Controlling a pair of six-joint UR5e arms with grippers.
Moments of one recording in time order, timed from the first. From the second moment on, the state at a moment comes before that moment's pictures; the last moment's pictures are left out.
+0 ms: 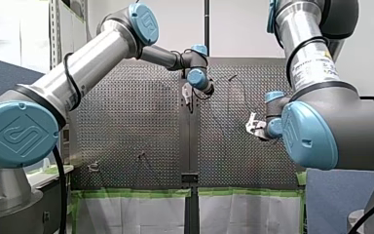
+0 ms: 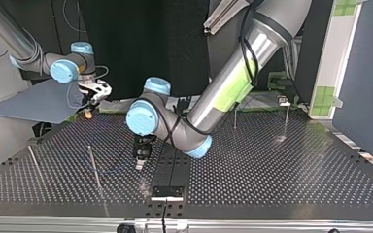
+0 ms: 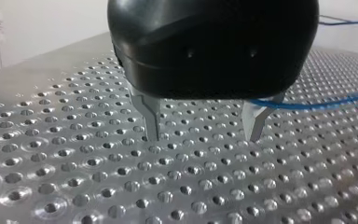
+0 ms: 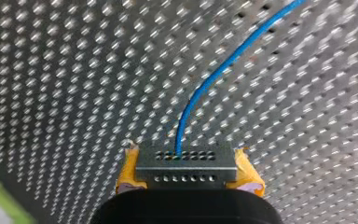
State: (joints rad) left arm -0.62 -2.35 -0.79 -3.19 -1.86 -1.85; right arm 1.76 -0.92 1.68 -0.56 1.51 1.87
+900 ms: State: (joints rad) left arm -0.62 -2.35 -0.84 -3.16 -1.95 -1.78; right arm 1.71 -0.78 1.72 -0.67 1.53 1.86
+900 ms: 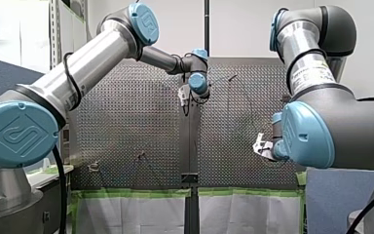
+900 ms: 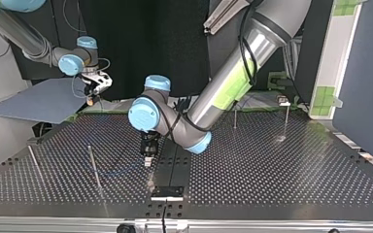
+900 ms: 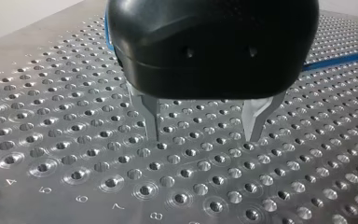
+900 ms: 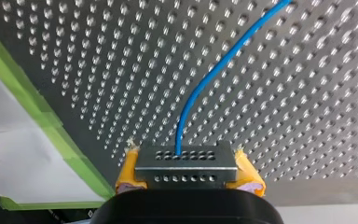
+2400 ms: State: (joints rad) left arm -0.62 -2.35 -0.84 -3.16 -1.95 -1.79; right arm 1.62 -0.44 1.70 -0.88 1.49 1.93
